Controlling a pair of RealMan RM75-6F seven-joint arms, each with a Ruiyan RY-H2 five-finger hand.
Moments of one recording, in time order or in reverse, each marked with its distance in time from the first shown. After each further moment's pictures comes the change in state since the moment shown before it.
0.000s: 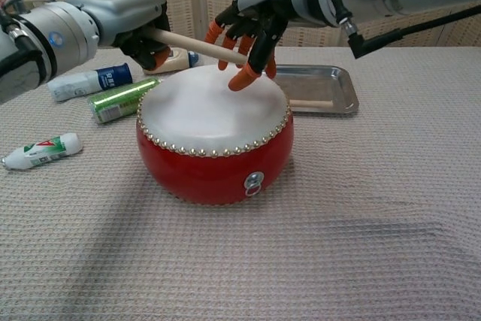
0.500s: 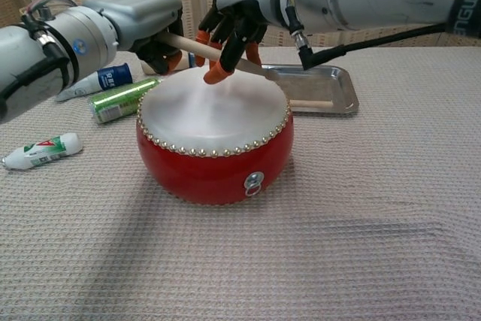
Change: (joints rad) left arm -0.049 -0.051 0.014 0.011 -0.032 0.053 0.086; right arm 0.044 -0.128 0.034 0.045 0.079 0.161 -0.046
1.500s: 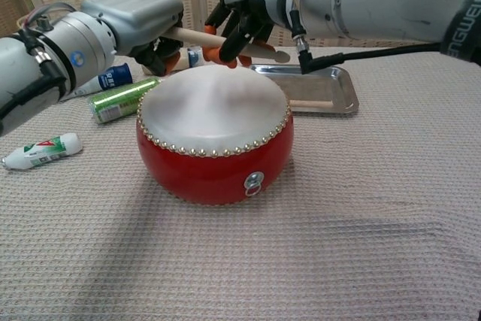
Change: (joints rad) left arm 0.004 -0.009 0.054 0.018 0.076 0.041 0.029; right arm -0.094 -0.043 0.055 0.010 -0.065 0.041 0.006
